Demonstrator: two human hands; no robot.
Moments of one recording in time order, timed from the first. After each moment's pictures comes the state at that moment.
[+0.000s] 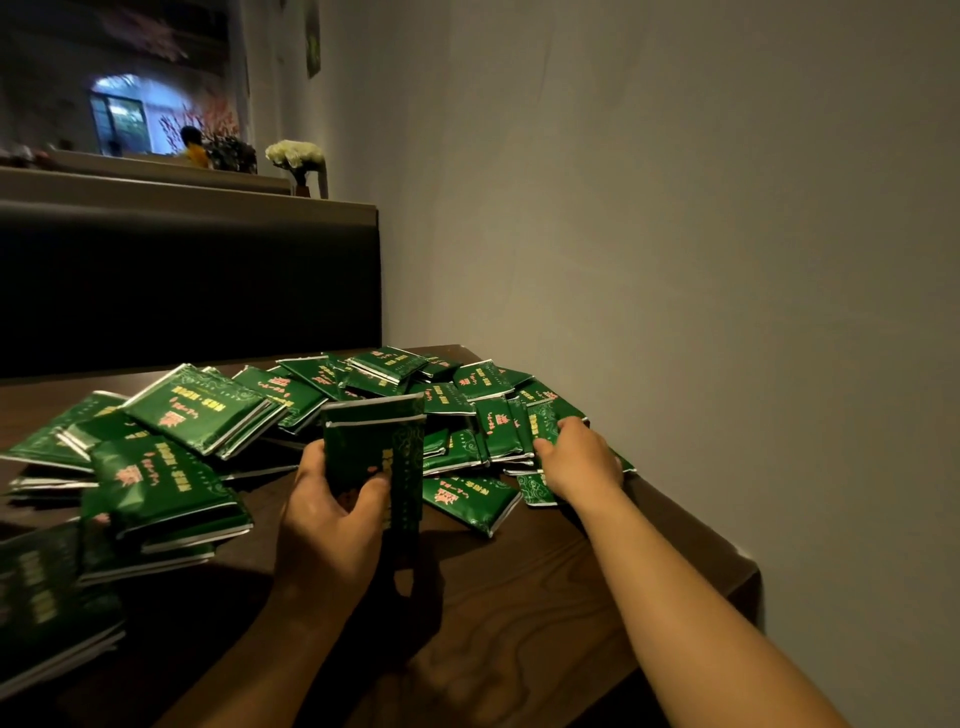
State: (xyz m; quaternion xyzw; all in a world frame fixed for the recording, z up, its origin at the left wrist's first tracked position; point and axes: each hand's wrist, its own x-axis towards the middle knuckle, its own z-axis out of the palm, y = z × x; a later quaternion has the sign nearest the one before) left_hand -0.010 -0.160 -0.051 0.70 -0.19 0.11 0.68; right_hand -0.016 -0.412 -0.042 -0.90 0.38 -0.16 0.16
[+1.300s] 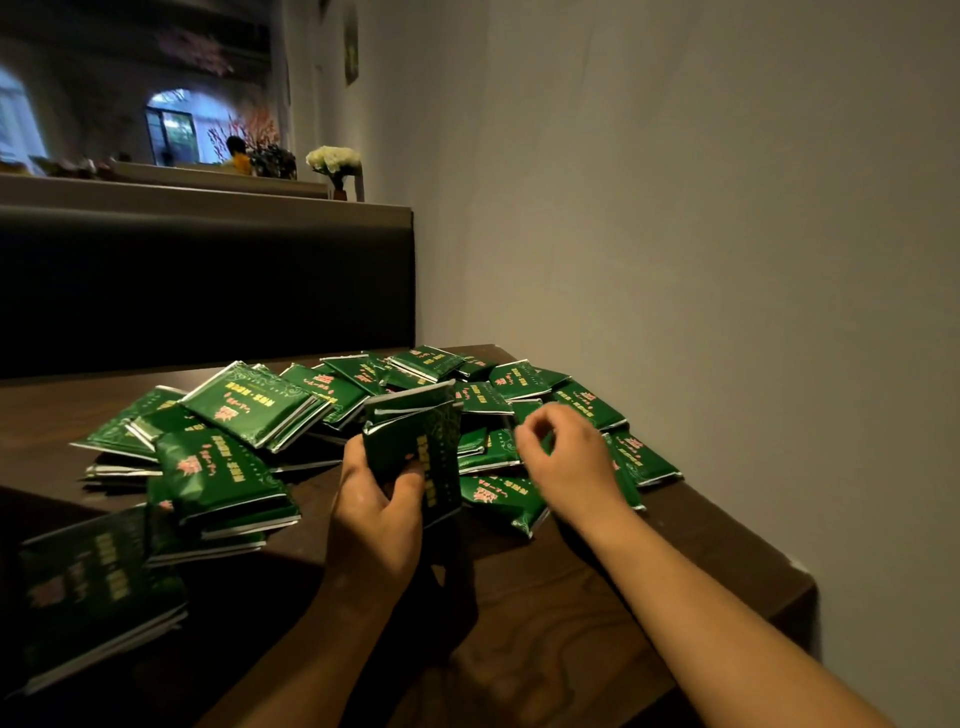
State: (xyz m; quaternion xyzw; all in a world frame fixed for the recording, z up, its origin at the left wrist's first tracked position) left_hand -0.005 -0.163 -0.051 0.69 -0.14 0.09 0.70; right_hand -0.026 -0.353 -0.032 -0.91 0.11 -0.29 0.29
